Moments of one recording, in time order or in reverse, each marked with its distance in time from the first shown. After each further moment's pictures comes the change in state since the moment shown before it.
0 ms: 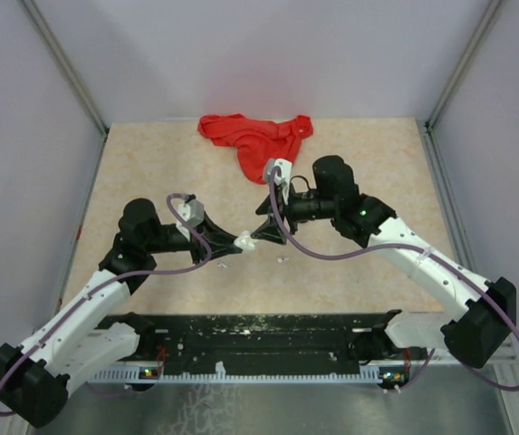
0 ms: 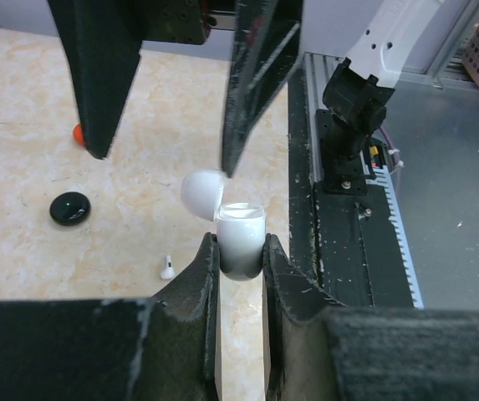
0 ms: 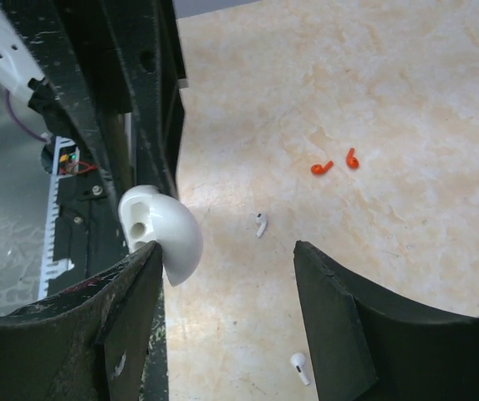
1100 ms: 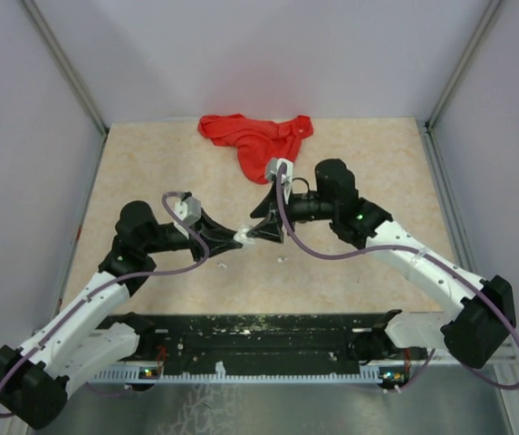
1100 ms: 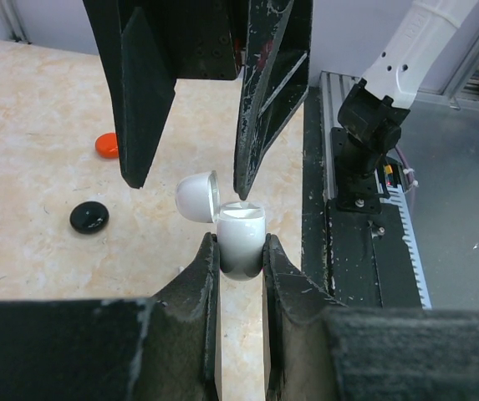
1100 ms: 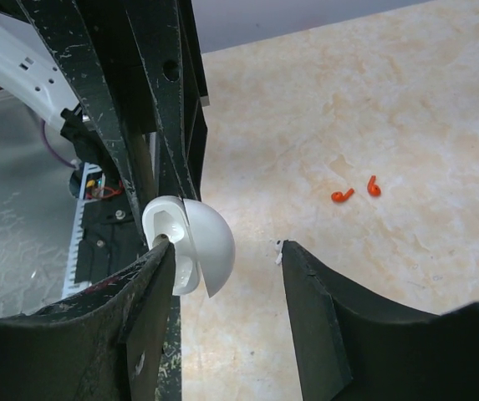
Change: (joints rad) left arm -0.002 -0.014 -0.011 0.060 -0.053 -0.049; right arm -0.010 -0.008 -0.074 0.192 -0.057 0.118
